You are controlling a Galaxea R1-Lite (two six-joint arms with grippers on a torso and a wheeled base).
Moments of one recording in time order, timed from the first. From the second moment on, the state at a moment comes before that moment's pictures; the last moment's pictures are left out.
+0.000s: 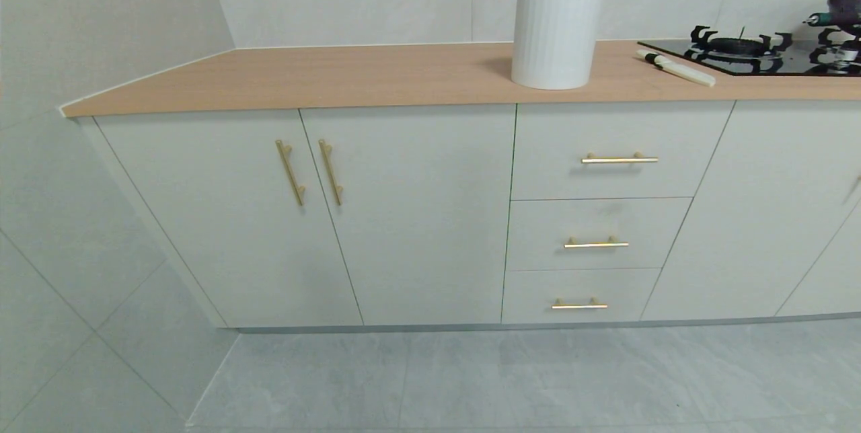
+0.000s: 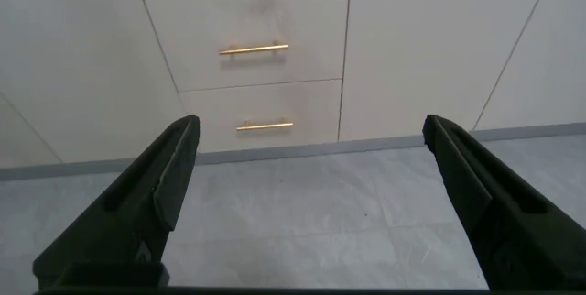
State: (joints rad) left arm 0.00 0.00 0.00 0.00 0.02 0.00; right arm 0.00 0.00 0.00 0.00 -0.06 0.01
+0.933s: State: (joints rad) left arm 0.00 0.00 0.00 0.00 0.01 0.00; right arm 0.00 0.00 0.00 0.00 -0.05 0.00
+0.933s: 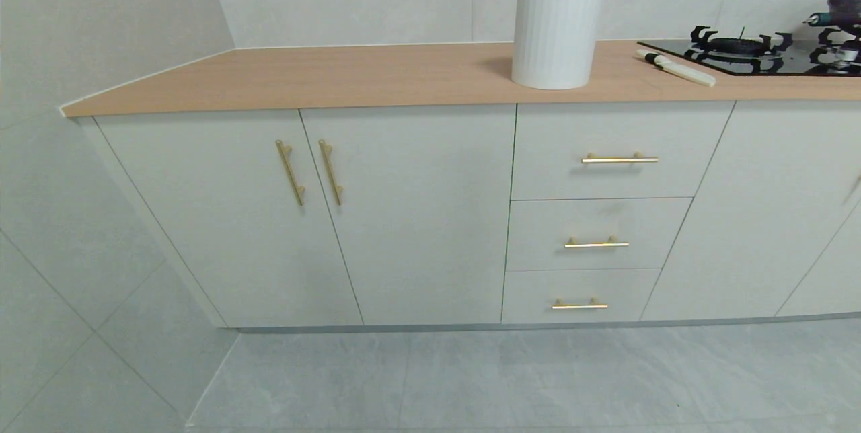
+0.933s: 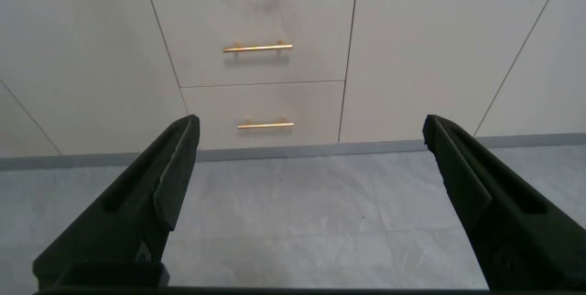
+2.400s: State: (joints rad) left arm 0.00 0.00 0.00 0.00 0.01 0.00; right arm 0.00 0.00 0.00 0.00 -0.05 0.00
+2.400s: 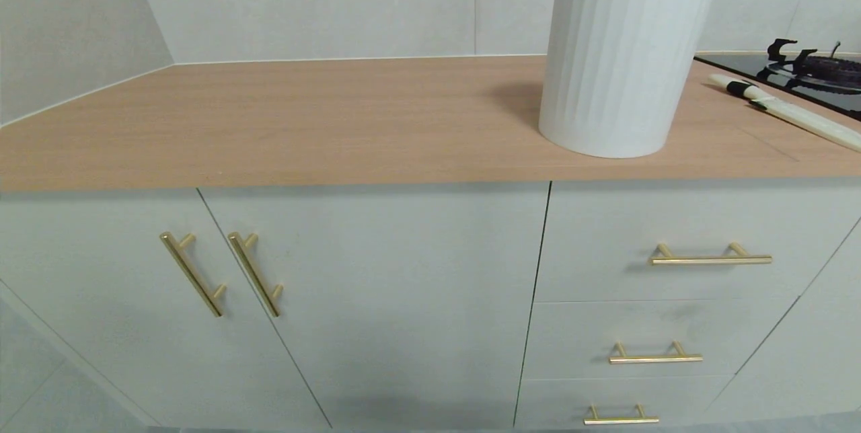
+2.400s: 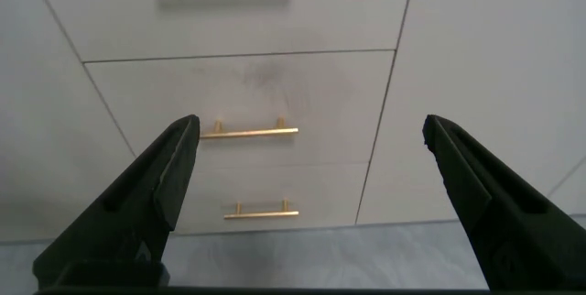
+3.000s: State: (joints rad) left arm 0.00 0.00 0.00 0.00 0.01 0.00; right arm 0.00 0.00 0.00 0.00 -0.05 0.00
